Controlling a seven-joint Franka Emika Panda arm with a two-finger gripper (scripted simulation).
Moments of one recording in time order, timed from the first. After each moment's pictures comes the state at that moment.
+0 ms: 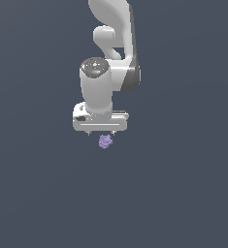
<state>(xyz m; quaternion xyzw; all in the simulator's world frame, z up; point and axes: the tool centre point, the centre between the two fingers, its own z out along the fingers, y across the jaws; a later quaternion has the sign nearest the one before) 0.003 -0.051 0.169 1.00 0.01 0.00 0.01</state>
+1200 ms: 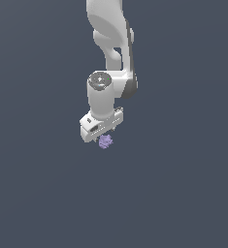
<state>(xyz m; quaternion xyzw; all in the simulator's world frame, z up) -0.027 -0.044 0.114 0.95 0.32 0.00 0.01</state>
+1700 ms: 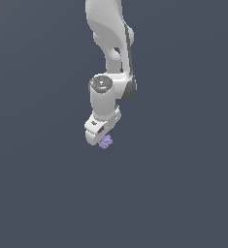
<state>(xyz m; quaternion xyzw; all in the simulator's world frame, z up) -0.040 -0.038 0.094 0.90 0.44 0.00 0.00</state>
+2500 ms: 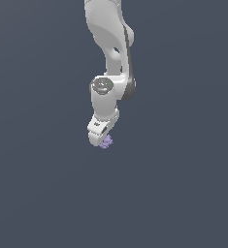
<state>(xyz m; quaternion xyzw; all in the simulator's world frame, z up) -0.047 -0.035 0.083 0.87 0.50 0.00 0.00</state>
